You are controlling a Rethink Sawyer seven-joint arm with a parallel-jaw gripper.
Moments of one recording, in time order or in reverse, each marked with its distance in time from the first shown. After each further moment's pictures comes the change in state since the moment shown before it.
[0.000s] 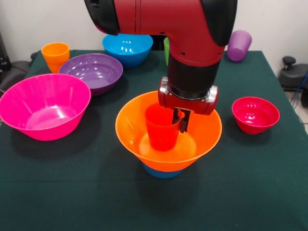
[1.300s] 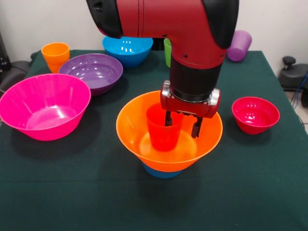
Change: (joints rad) arm 0.004 0.006 0.000 0.000 0.000 -0.030 0.000
